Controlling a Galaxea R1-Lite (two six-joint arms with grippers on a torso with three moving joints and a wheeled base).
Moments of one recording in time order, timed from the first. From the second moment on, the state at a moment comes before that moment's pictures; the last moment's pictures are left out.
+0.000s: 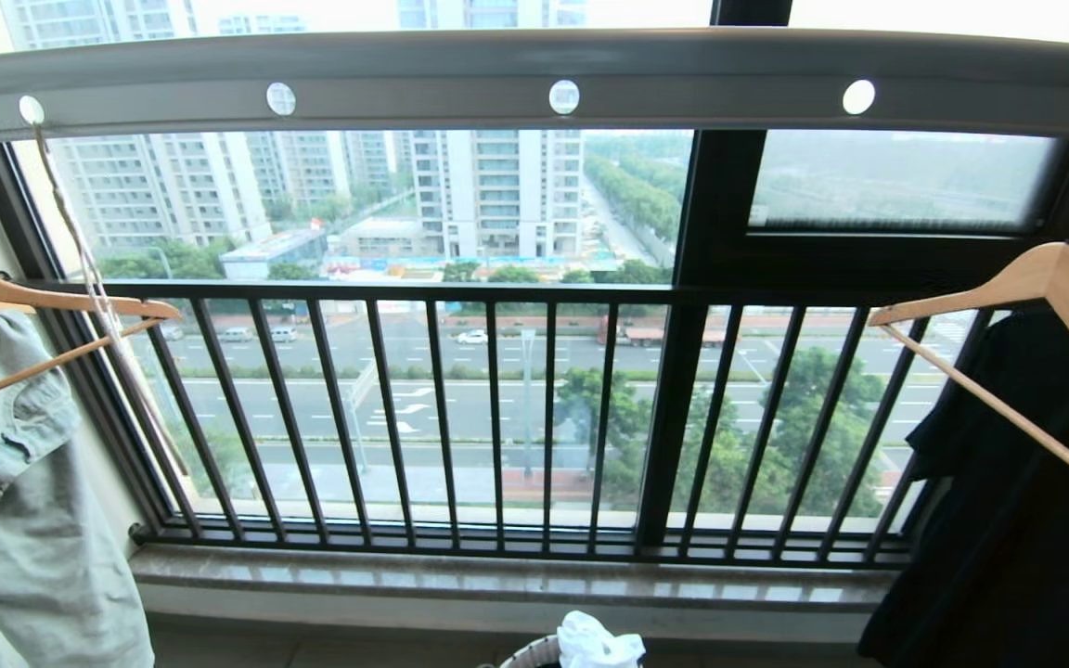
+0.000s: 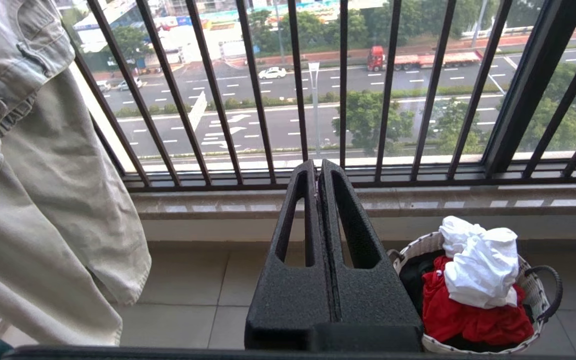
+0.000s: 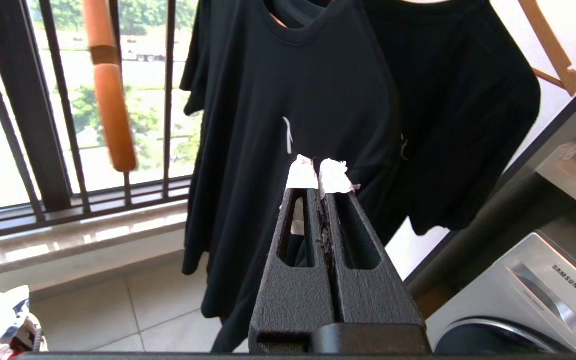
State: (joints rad) left arm -0.01 0.01 -0.08 0.15 0.02 0.08; right arm 0.06 0.27 -0.52 0.36 -0.66 -0.19
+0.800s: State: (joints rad) left arm -0.01 0.00 -0.01 0.04 0.00 0.10; right arm 0.01 0.02 -0.07 0.04 -0.04 -0.06
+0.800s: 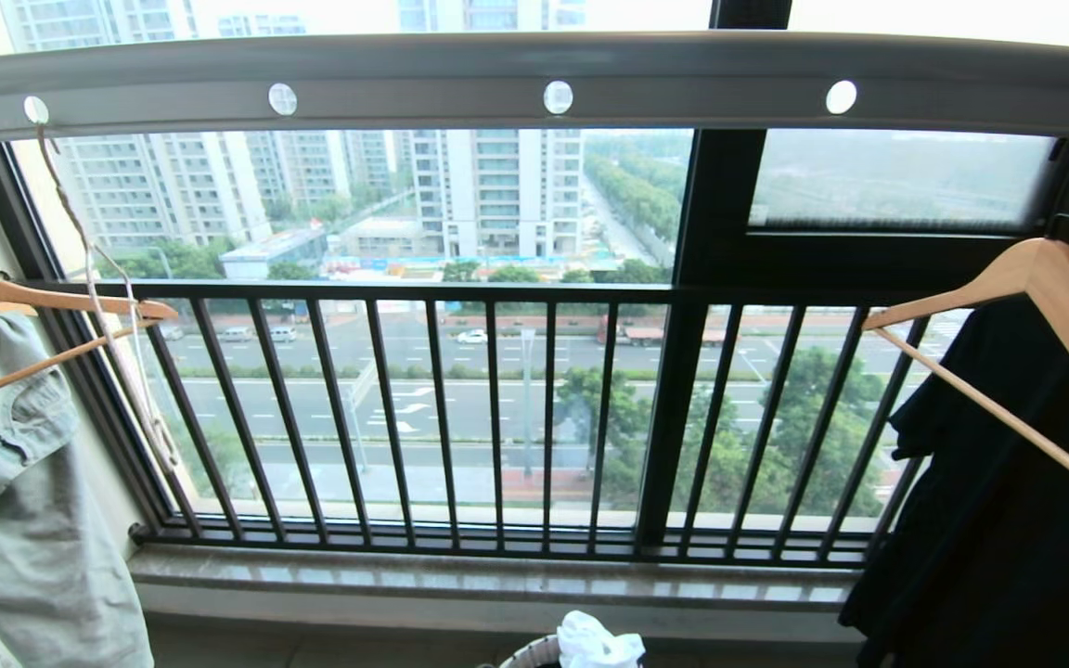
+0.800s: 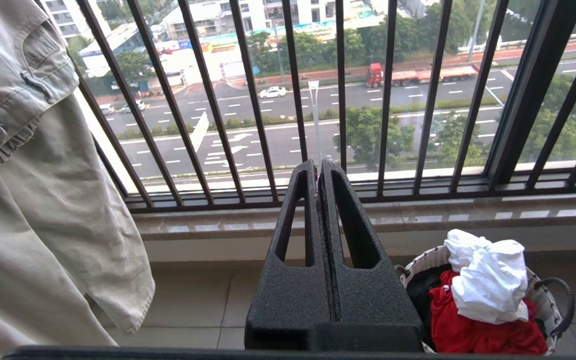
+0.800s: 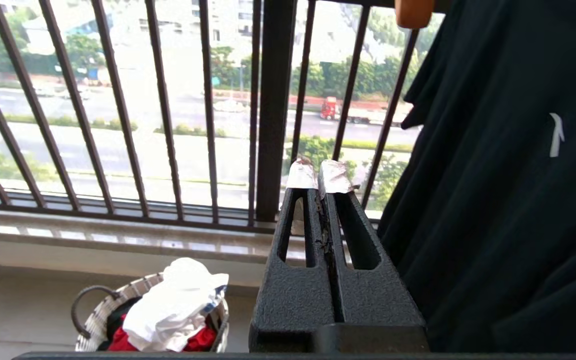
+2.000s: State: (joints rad) left arm -0.01 0.00 -0.01 0.04 0.00 0.01; right arm 0.01 0.00 0.00 0.01 0.01 -0.05
